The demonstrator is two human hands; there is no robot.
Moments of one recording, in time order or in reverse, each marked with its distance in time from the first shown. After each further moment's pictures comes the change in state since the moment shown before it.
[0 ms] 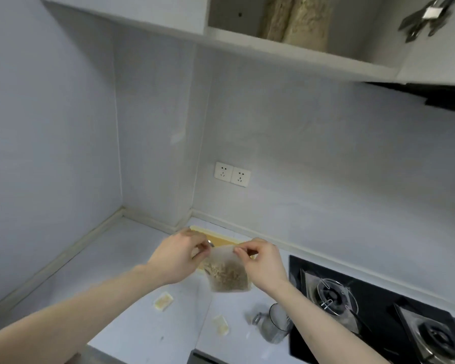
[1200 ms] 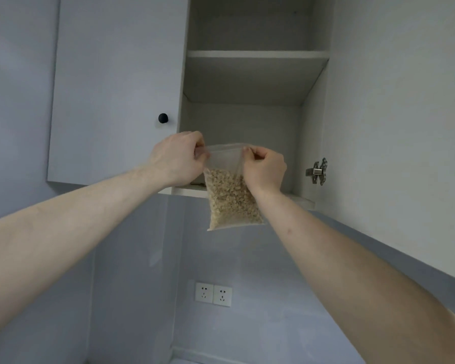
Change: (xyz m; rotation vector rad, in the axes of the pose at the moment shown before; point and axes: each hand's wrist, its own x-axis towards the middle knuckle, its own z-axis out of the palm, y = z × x) left_hand 0.252 0.159 -0.366 0.349 0.651 0.200; right_hand 0.173 -0.314 -0.254 0.321 0.856 -0.362
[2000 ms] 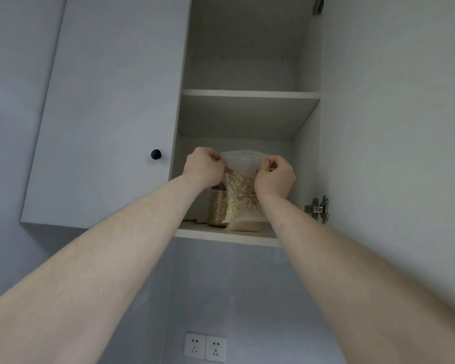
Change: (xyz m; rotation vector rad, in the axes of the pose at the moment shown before) left_hand 0.100 0.023 0.044 -0.726 -0.024 -0.407; right_hand 0.089 0.009 0.024 0.041 0.242 -0.039
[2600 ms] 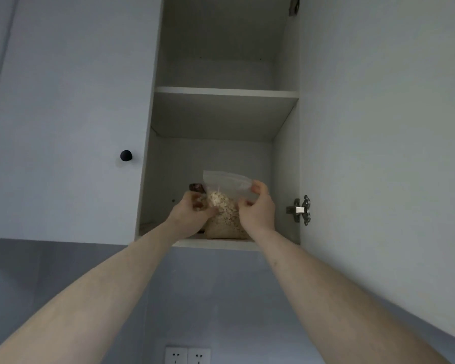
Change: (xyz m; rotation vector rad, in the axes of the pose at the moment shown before) left_hand -0.019 -0.097 0.061 -0.091 -0.216 -0.074; right_hand -0.019 0.071 -0.020 -0.064 -0.261 0.020
